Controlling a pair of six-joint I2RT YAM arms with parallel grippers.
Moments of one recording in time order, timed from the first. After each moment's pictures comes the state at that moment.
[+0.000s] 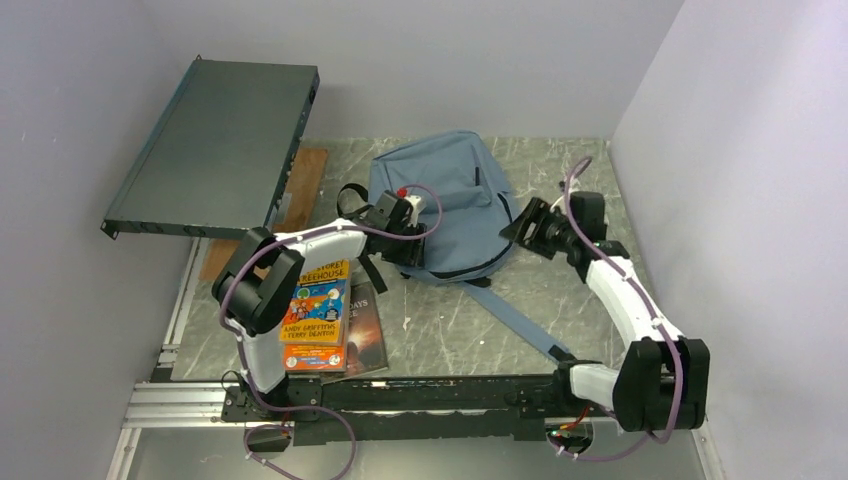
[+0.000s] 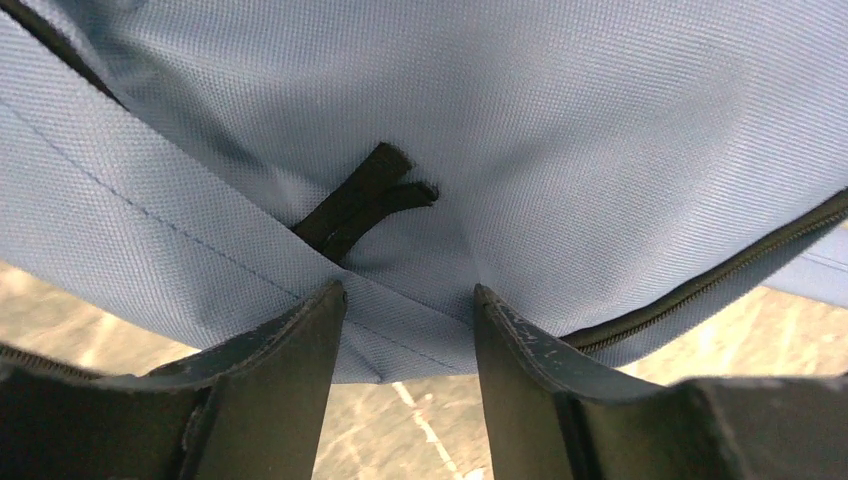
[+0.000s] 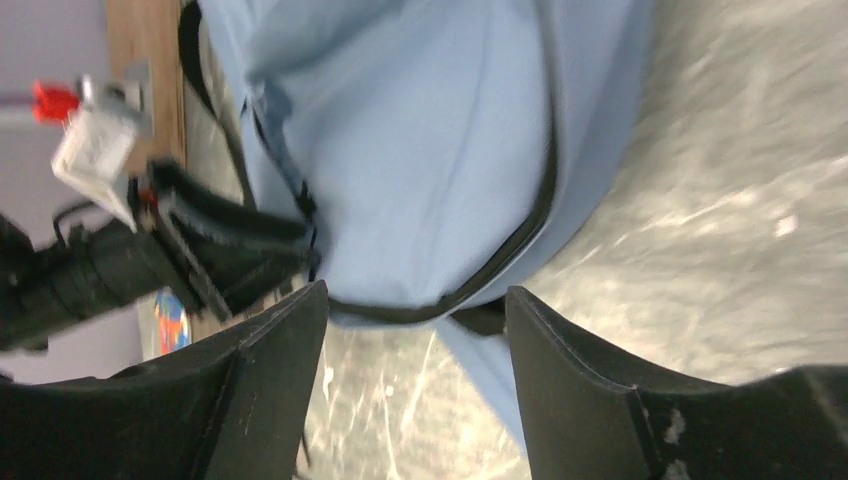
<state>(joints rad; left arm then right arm) -0.64 1.85 1.18 -0.25 0.17 -0.38 0.05 1.19 0.75 -0.27 -0.45 0.53</state>
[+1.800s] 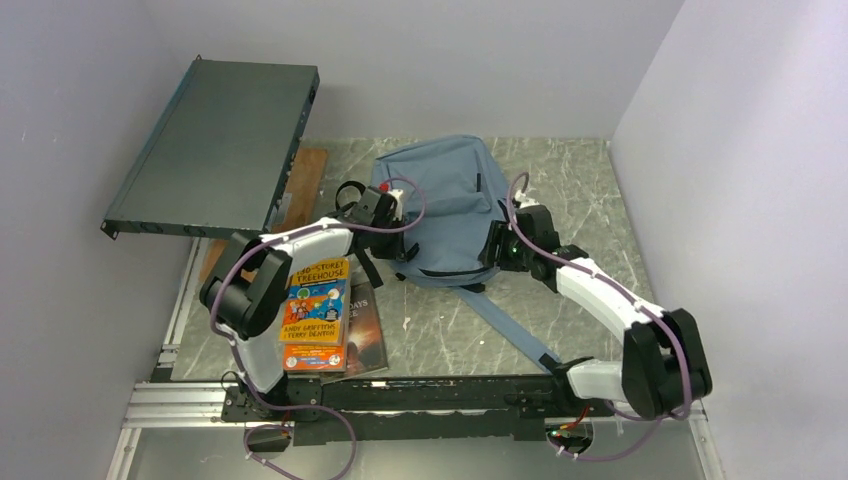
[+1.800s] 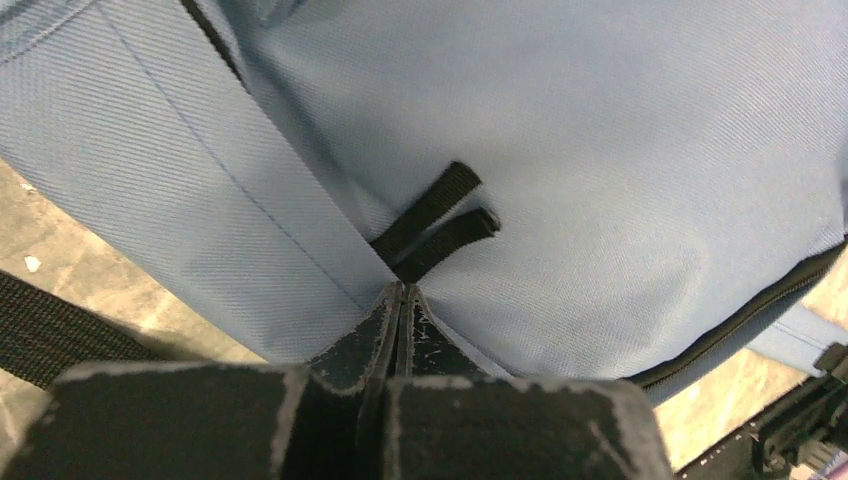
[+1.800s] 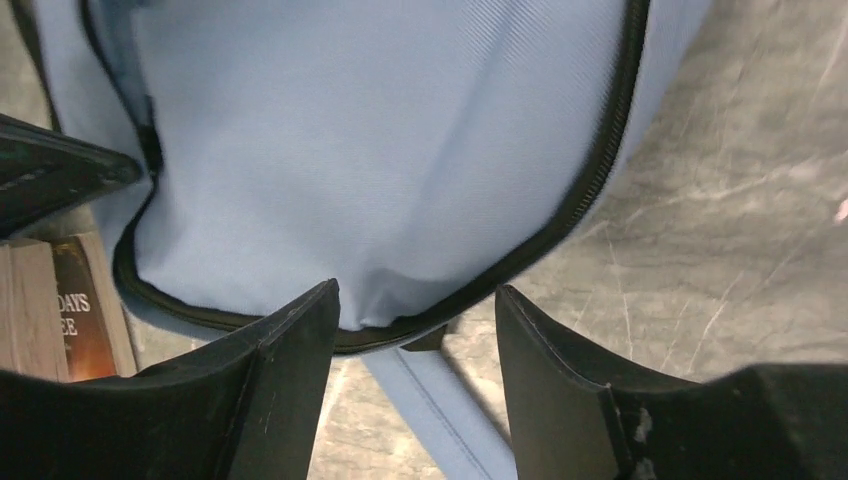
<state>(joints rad) -0.57 1.81 1.15 -0.26 0.17 -0.43 0.31 1.30 0.69 -0.19 -0.12 0.46</state>
